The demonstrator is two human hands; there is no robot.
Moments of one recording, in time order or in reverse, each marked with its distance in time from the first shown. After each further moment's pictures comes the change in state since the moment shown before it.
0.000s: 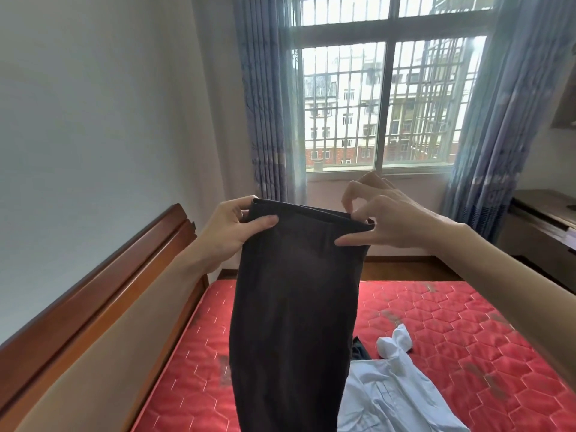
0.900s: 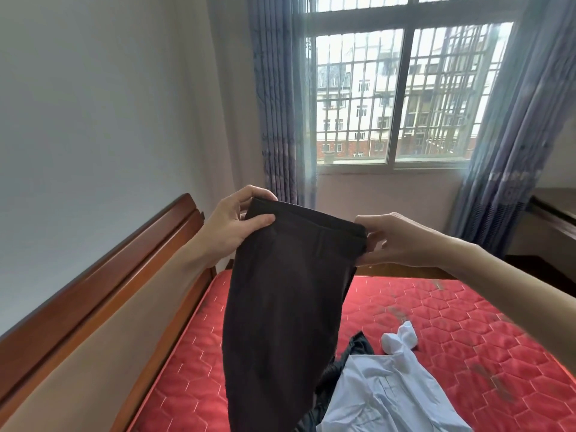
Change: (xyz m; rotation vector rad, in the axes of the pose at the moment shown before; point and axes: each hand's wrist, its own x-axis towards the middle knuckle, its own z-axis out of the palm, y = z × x) left_hand -0.007 -0.006 -0.001 0.136 -0.002 0.051; right_hand -0.032 0.007 0.031 0.597 -0.202 0.102
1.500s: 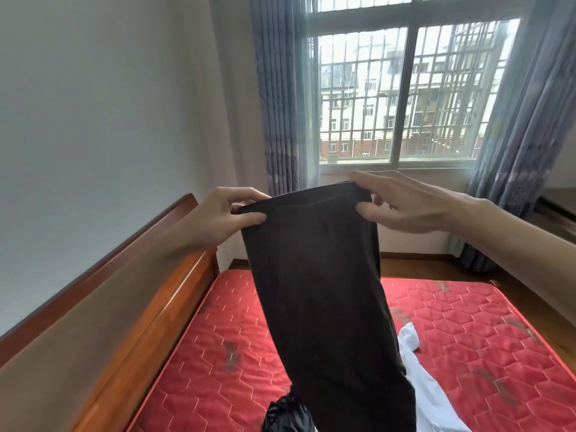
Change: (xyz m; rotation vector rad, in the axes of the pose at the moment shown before) left_hand 0.005 0.034 -0.009 0.193 -0.116 0.033; right_hand 0.013 -0.042 -0.055 -0.351 0.040 -0.124
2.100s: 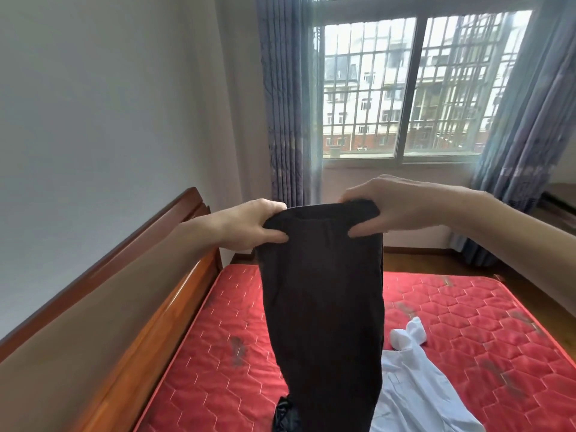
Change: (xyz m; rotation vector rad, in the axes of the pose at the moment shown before) left_hand 0.006 -0.018 -0.013 0.293 -0.376 -0.179; right_hand 0.051 -0.026 0.027 0.152 -0.274 0.178
